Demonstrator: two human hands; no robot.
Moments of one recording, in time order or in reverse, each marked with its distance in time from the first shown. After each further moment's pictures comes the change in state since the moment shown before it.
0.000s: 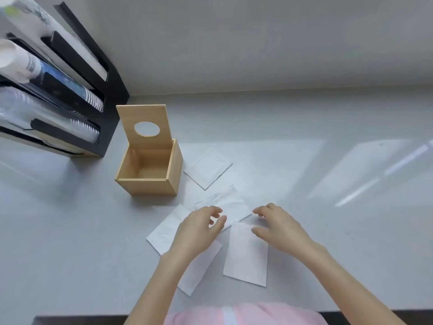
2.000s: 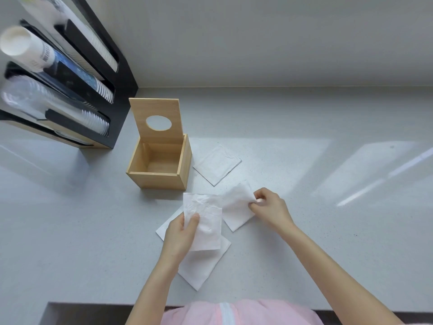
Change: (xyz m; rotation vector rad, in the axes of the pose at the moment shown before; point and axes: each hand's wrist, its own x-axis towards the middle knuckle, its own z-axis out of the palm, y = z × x) left_hand -0.022 -0.037 -0.010 -0.713 0.199 -0.353; right_hand 0.037 -0.029 0.004 0.526 0.184 0.167
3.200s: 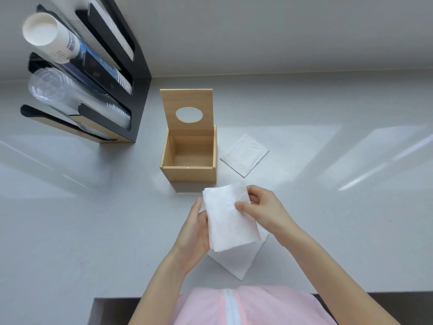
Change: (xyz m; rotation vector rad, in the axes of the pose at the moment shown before) left_hand 0.014 -0.006 -0.065 -0.539 -0.550 -0.279; right_hand -0.049 -0.078 0.064 0.342 -0.205 0.030
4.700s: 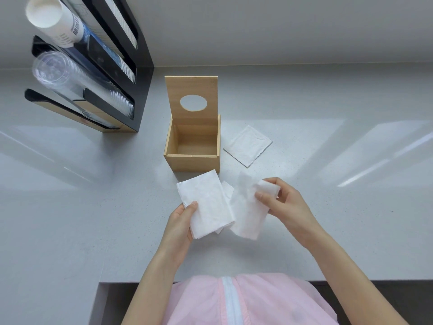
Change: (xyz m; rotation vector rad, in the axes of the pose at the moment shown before) left_hand -0.016 -0.008 -0.024 0.058 0.295 0.179; right_hand -0.020 0.021 -0.018 0.186 0.033 -0.148
